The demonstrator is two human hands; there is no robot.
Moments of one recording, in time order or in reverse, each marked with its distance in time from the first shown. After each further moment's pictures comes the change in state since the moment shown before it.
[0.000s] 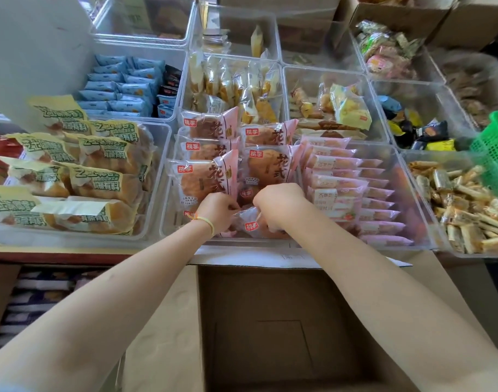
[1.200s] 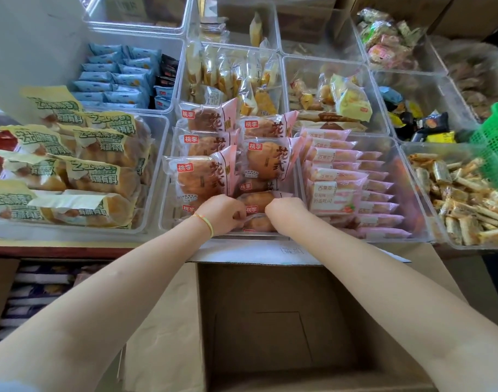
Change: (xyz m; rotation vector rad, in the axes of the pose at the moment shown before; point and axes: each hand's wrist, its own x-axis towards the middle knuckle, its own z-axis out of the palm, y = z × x) left_hand -0.003 -0.004 0.006 0.257 -0.132 0.289; right_hand 0.017 0.000 0.055 0.036 -0.088 0.029
